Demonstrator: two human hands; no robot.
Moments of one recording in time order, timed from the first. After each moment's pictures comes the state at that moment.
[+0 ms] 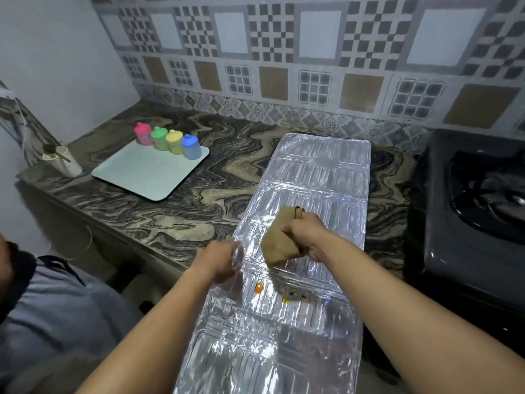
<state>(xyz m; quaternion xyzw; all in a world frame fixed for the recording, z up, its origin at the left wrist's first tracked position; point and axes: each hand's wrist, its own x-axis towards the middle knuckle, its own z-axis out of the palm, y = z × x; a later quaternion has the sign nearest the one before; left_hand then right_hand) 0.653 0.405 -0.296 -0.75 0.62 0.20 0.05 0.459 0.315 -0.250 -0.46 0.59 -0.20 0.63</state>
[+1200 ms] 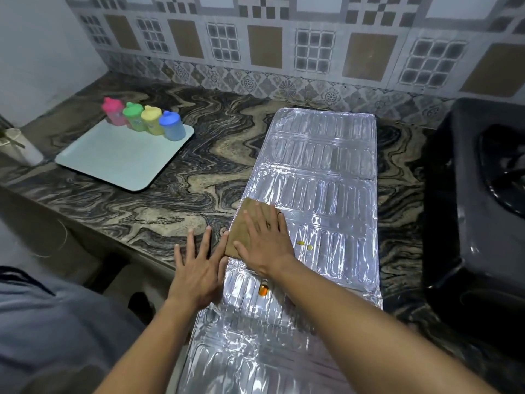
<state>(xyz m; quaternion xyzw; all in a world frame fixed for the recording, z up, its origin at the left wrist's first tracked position) 0.685 0.430 -0.357 -0.77 0.63 0.09 0.06 0.538 0.327 -0.361 -0.87 0.47 0.06 0.12</state>
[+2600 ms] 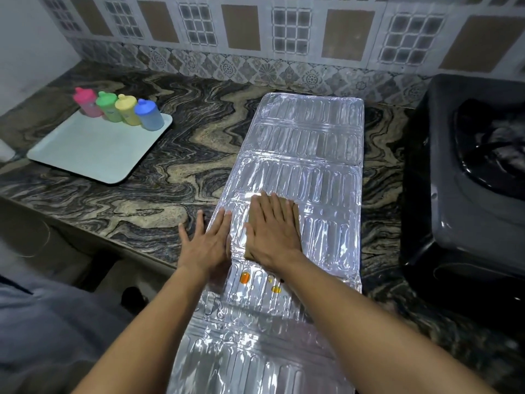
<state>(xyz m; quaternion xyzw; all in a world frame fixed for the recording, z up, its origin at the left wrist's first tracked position) 0.645 0.386 -0.354 -0.75 0.64 0.13 0.13 0.492 0.333 -0.372 -0.83 0.53 -0.05 0.15</state>
